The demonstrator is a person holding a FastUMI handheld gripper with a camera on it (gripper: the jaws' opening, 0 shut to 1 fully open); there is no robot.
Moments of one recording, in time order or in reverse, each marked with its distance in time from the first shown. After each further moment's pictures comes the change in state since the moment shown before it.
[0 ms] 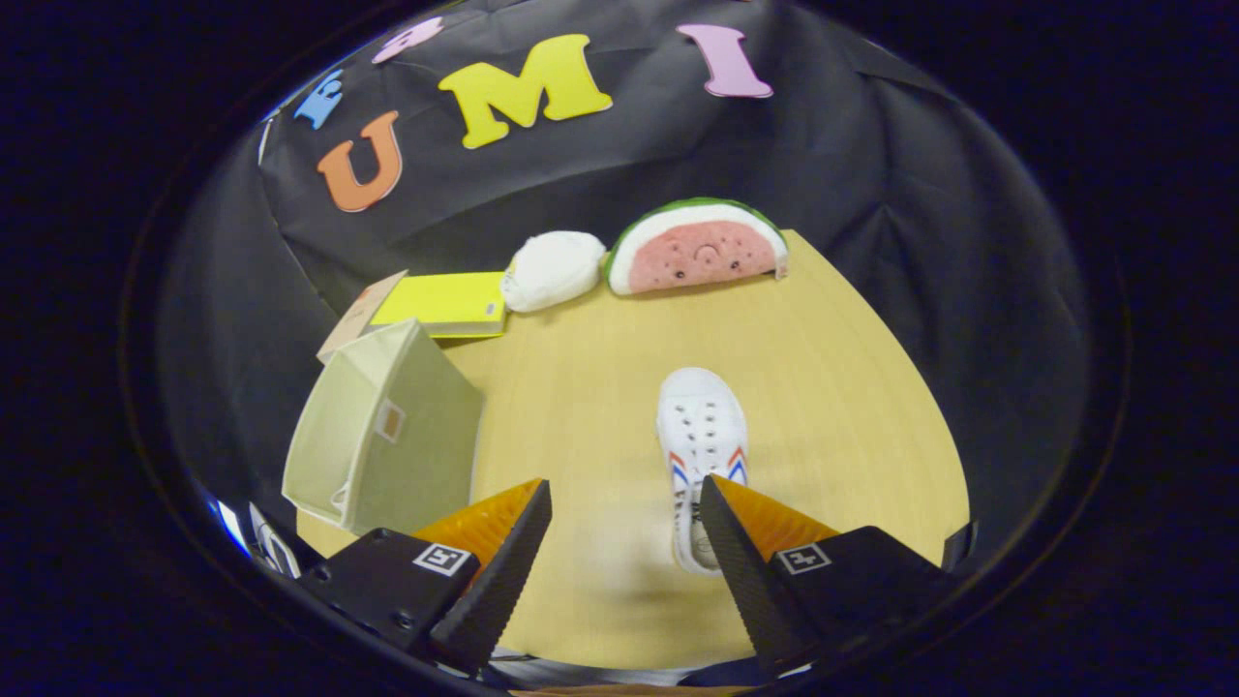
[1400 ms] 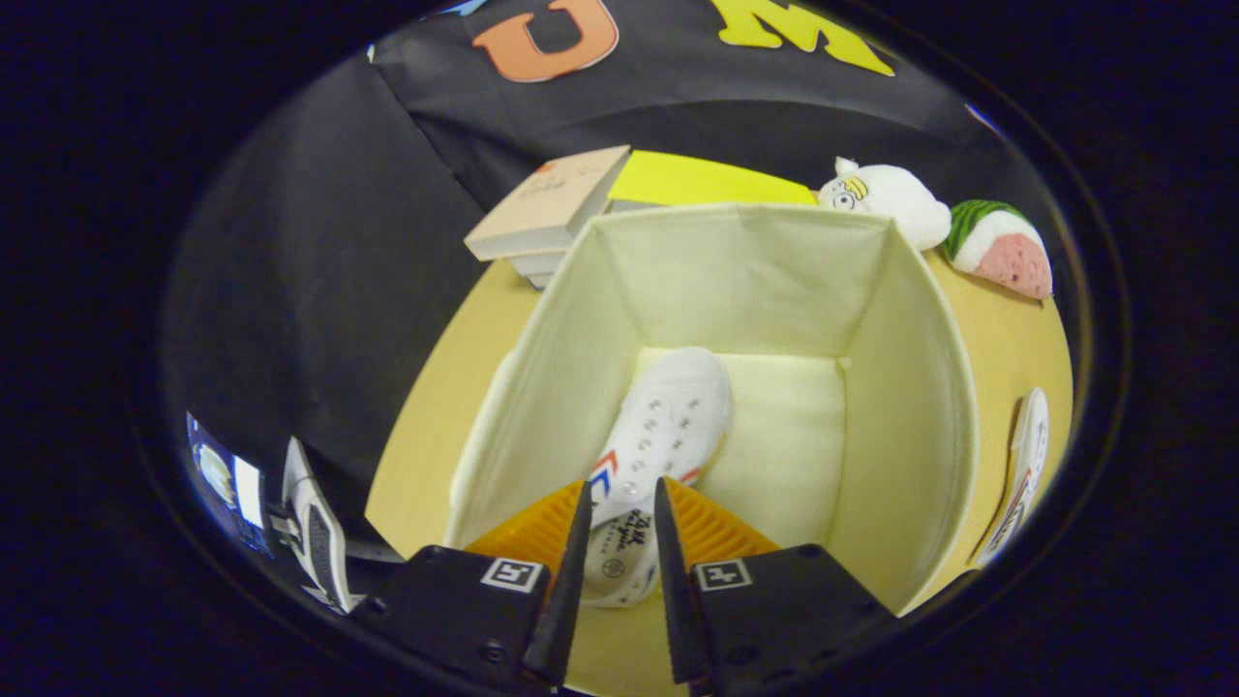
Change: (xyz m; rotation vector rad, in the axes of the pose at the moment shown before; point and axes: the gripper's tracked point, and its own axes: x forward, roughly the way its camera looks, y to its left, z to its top) arm 0.066 0.383 -0.036 -0.257 0.149 0.322
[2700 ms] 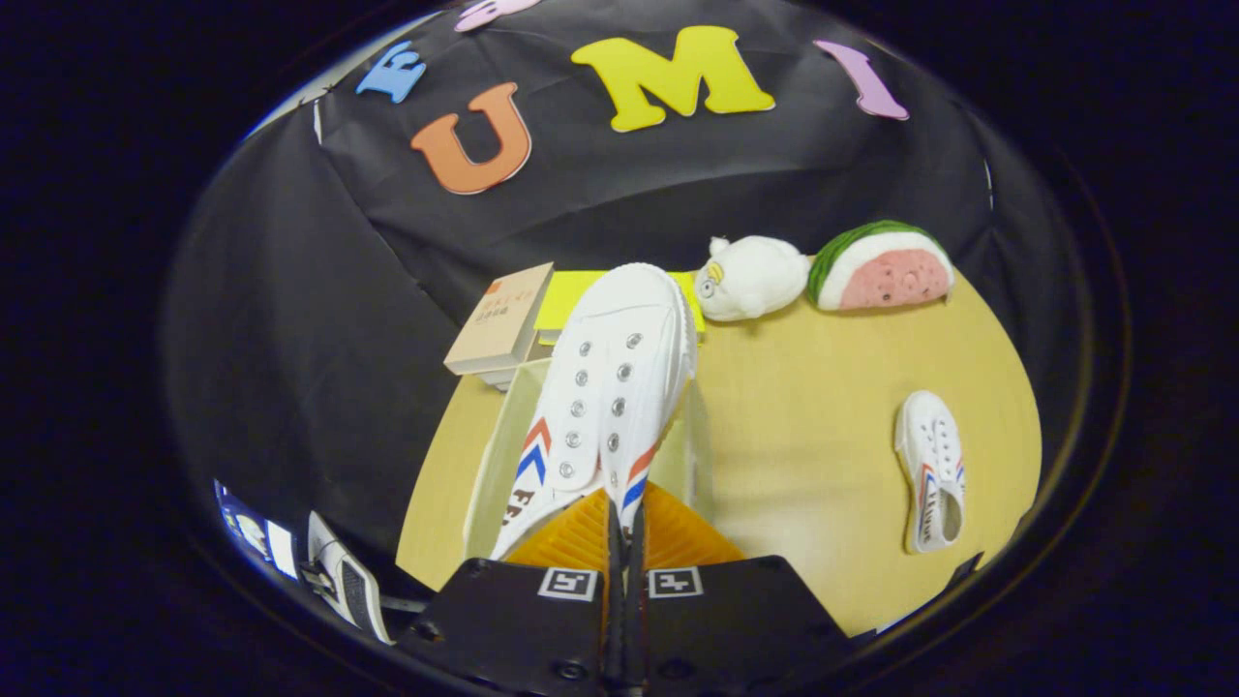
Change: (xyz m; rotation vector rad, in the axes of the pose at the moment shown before) arm -0.097 -0.045 0.024 0.153 -0.103 -0.025
